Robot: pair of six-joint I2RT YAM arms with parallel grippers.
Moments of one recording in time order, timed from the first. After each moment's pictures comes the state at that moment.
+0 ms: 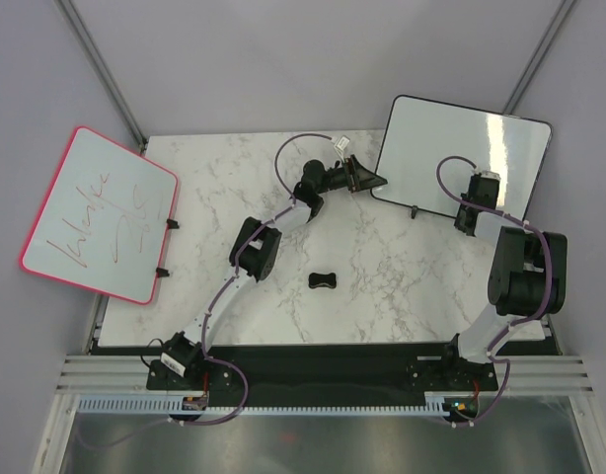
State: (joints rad) left arm -0.55 3.10 2.59 0.80 0.82 -1.13; right arm -0.20 1.73 0.94 -0.04 0.22 0.09
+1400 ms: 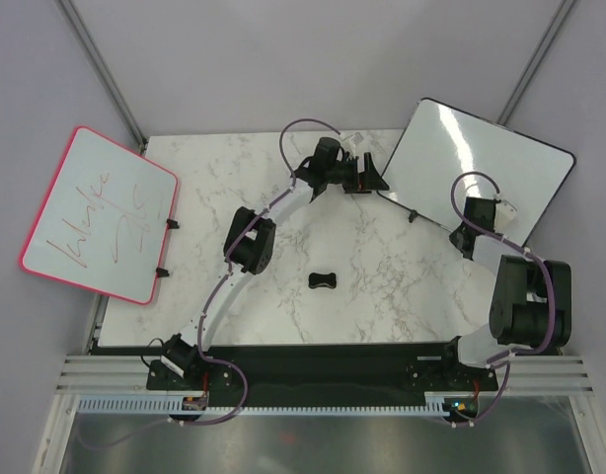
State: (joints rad) left arm -0.57 2.86 2.54 -0.06 0.71 -0.68; right arm -0.17 1.55 0.73 -0.05 0.30 0.59
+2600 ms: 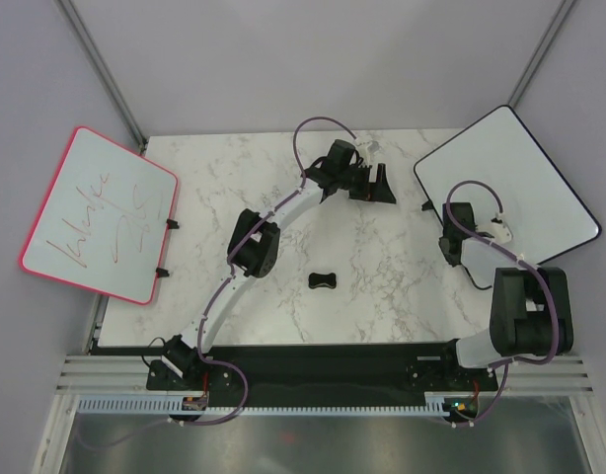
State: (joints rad) left arm -0.64 2.80 2.55 -0.31 0.63 -0.47; right arm -0.02 1.46 0.69 -0.25 0.50 1.16
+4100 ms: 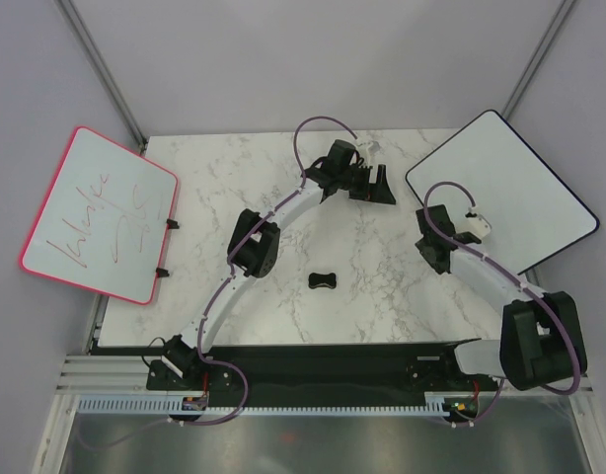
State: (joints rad) left arm -0.64 2.80 2.55 -0.31 0.63 -0.44; right arm 0.20 1.33 0.75 -0.50 0.55 1.12
